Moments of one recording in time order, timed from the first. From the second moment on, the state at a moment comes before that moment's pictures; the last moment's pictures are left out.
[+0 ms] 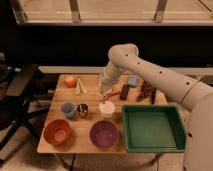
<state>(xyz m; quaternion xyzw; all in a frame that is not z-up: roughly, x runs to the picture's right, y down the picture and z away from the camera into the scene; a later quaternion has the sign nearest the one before) -0.003 0.001 0.765 -0.34 0.06 0.65 0.67</state>
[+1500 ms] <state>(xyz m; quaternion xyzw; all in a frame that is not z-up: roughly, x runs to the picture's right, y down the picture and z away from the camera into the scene) -0.004 0.147 0.710 -0.37 0.07 0.54 0.75</state>
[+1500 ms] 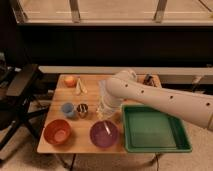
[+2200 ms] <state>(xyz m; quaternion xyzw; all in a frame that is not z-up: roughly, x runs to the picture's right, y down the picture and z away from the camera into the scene) -0.002 0.195 0.720 -0.43 0.08 0.48 0.76</state>
